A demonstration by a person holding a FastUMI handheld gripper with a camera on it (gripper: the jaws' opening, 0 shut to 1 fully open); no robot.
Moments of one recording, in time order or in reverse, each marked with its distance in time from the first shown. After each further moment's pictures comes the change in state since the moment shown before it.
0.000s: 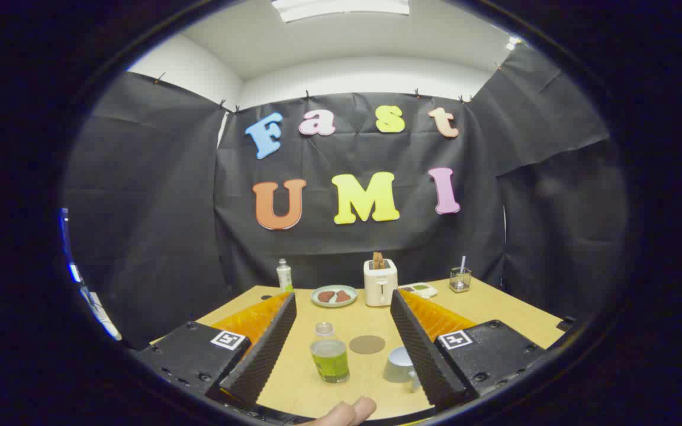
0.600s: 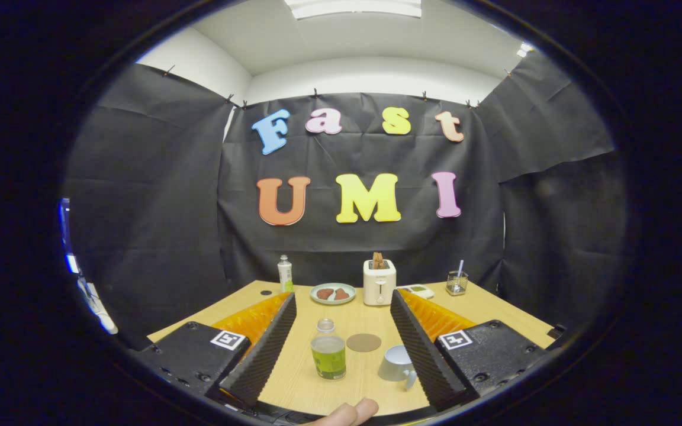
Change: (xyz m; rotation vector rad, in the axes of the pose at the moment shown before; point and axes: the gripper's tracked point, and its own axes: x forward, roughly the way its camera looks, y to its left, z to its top) arm -0.005 0.003 -0.010 -0.043 0.040 -0.011
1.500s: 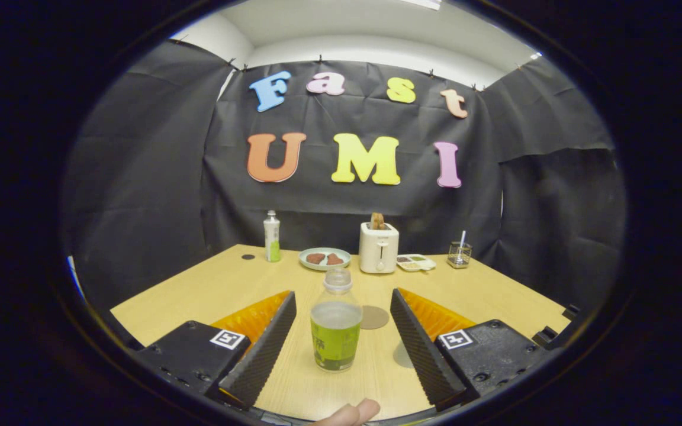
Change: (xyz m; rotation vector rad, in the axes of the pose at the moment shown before) arm 0.095 0.029 -0.116 -0.068 0.118 -0.090
